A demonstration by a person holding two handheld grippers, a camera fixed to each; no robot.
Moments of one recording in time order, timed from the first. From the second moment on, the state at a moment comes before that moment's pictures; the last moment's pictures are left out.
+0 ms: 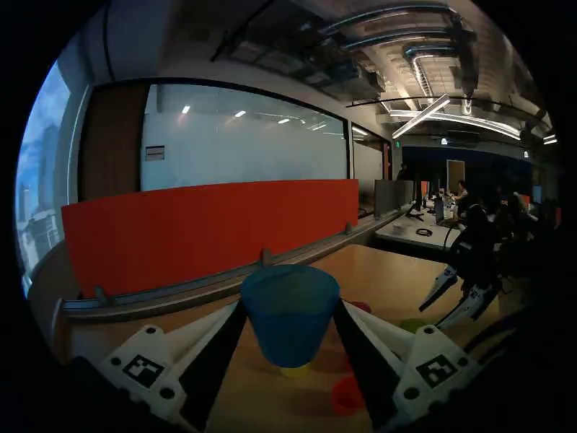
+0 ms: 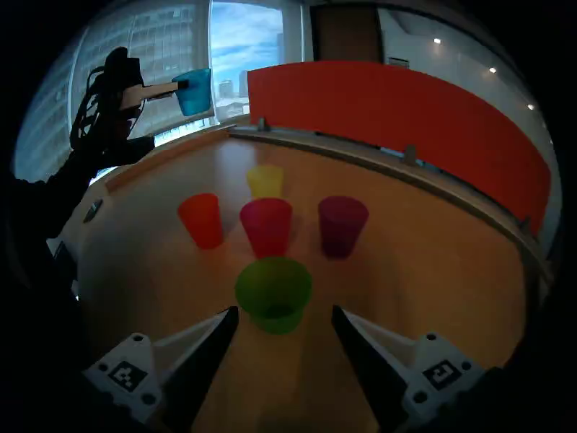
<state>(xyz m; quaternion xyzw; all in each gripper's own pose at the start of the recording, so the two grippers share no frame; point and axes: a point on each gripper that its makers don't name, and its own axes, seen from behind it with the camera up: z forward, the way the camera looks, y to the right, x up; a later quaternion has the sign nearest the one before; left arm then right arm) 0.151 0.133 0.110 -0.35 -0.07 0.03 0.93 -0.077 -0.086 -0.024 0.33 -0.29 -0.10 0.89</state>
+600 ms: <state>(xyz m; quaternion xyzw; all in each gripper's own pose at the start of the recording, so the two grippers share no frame) 0.137 0.133 0.117 -0.35 -0.08 0.03 0.93 -0.101 -0.101 -0.018 0.33 -0.31 -0.10 0.89</state>
